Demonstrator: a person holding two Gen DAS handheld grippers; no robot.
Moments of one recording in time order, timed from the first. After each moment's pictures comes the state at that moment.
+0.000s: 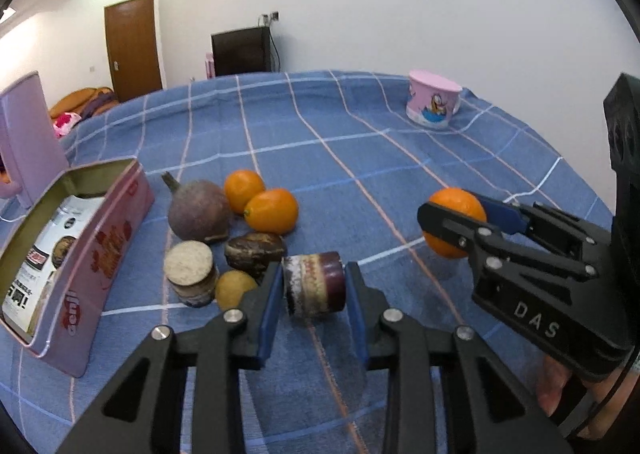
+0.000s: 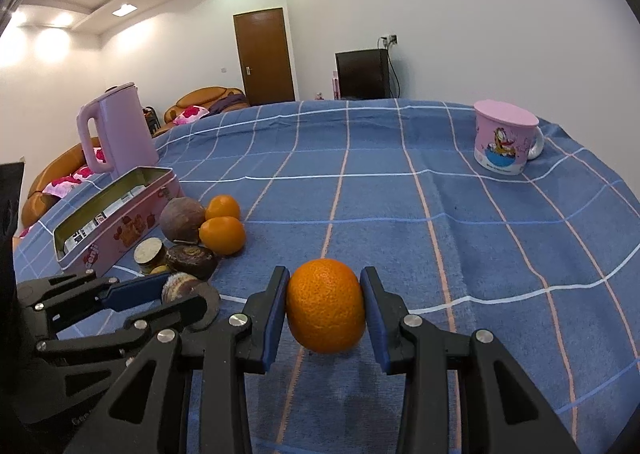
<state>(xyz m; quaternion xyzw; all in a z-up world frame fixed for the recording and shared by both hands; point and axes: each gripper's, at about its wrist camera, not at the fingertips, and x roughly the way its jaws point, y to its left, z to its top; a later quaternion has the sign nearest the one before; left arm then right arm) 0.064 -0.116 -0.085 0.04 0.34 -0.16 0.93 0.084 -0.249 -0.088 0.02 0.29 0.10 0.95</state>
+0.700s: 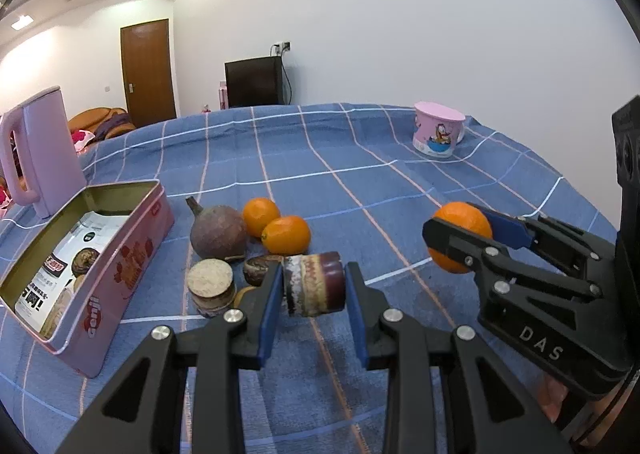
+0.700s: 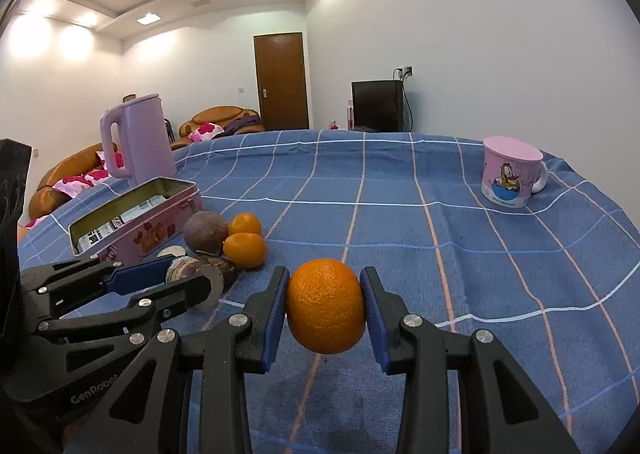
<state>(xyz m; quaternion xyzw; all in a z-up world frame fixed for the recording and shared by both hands) 0.049 -0.107 -0.076 0.03 0.29 -0.14 0.95 0.067 -0.242 -0.080 0.00 0.24 0.12 0.96</state>
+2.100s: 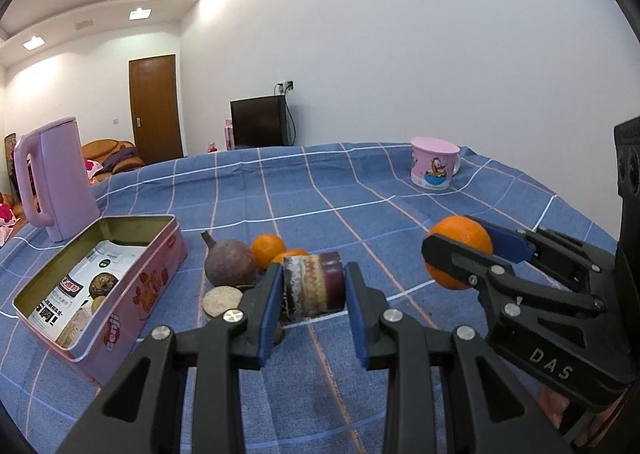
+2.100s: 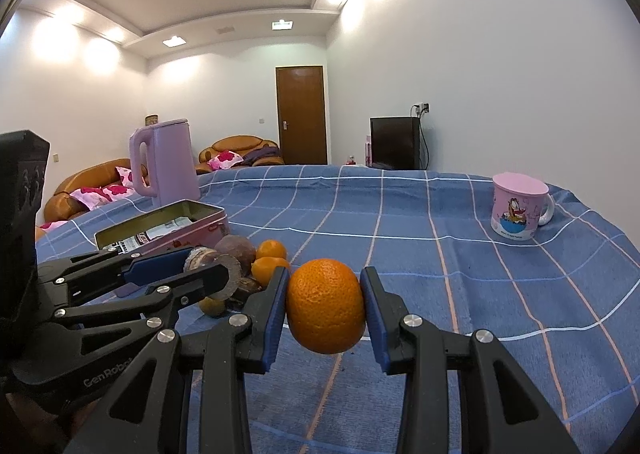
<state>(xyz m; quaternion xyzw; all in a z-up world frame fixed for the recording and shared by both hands) 0.027 -0.103 -0.066 0.03 0.21 -0.14 0.97 0.041 -0.241 -0.073 -0.01 0.17 0.15 0.97</state>
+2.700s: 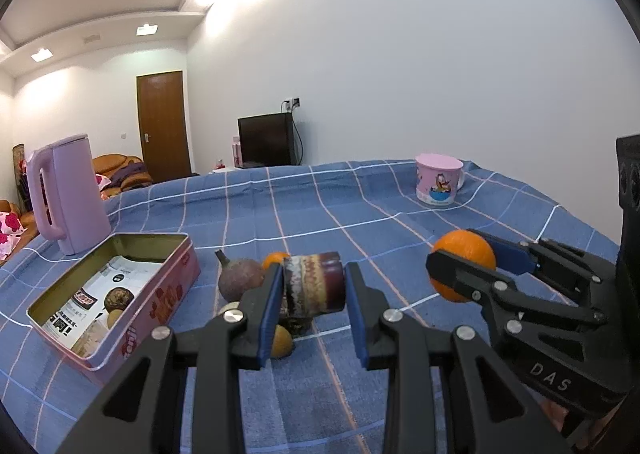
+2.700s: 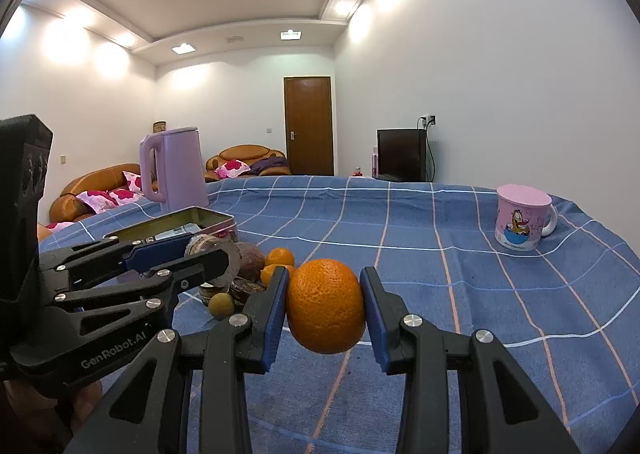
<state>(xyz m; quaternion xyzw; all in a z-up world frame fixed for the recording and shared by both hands) 0.018 -0.100 -0.057 0.04 0.18 -0.12 0.98 0.032 -0.241 -0.071 -0.01 0.15 0.16 0.98</state>
